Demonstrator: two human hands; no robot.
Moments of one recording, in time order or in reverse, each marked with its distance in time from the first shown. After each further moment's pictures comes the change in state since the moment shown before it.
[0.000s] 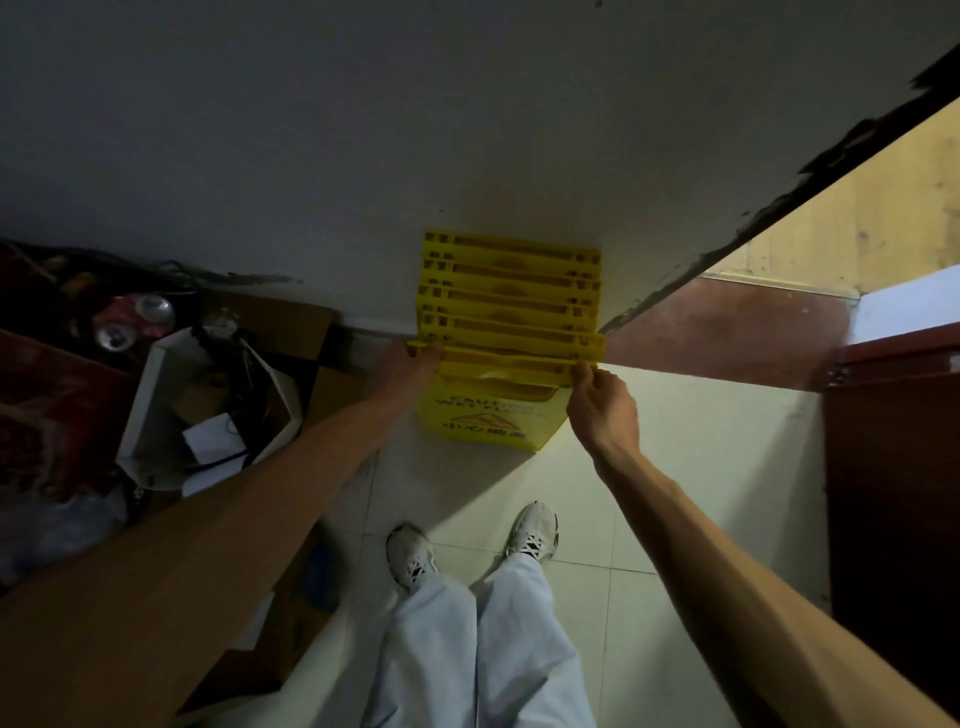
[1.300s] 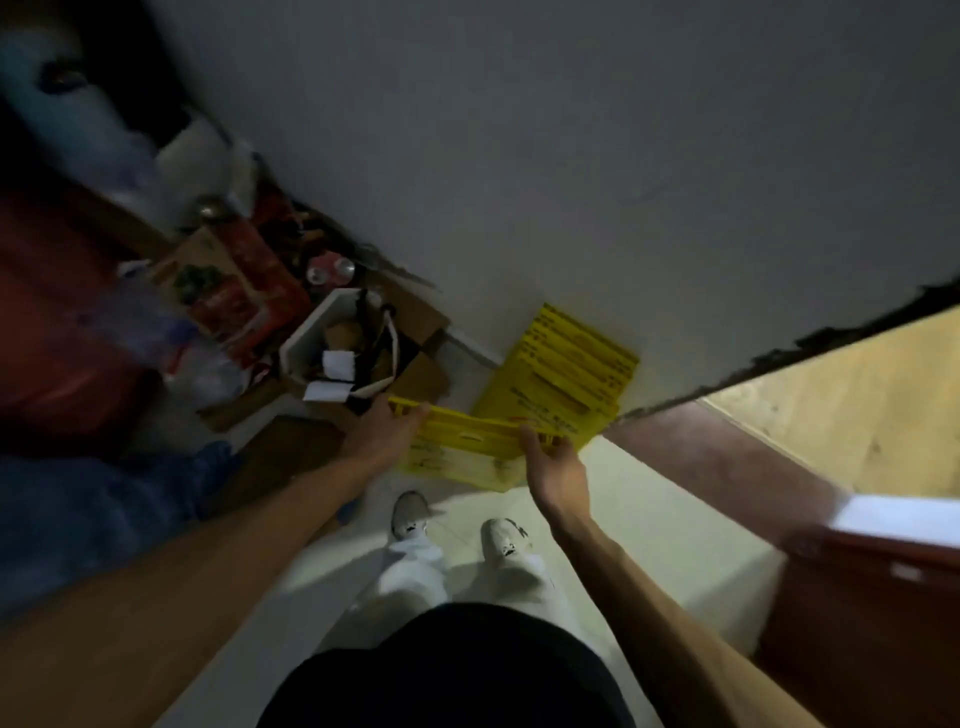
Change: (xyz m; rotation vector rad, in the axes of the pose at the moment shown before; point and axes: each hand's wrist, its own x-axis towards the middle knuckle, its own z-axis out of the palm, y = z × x) left_hand -0.260 -0.029 -0.105 -0.302 0.207 -0.226; right_hand -0.226 -0.079 -0.077 -0.119 -0.344 -0.209
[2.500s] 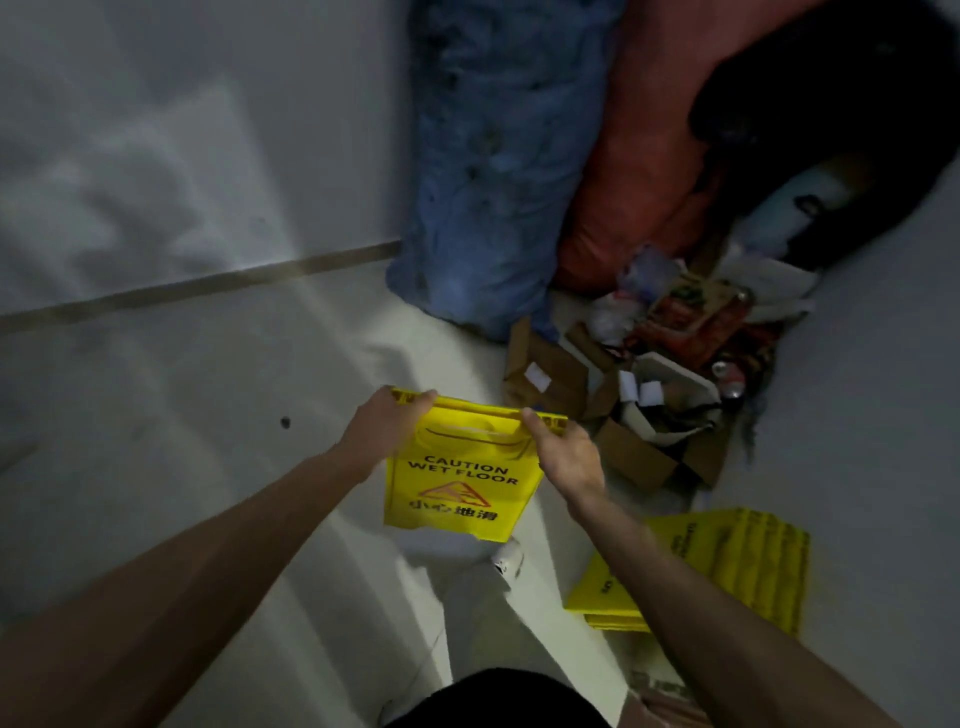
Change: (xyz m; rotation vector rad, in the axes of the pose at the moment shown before) left_hand -0.401 -0.139 0.287 -0.966 1.072 -0.548; right_hand -0.152 0.121 -0.093 -0.971 -0.939 -0.943
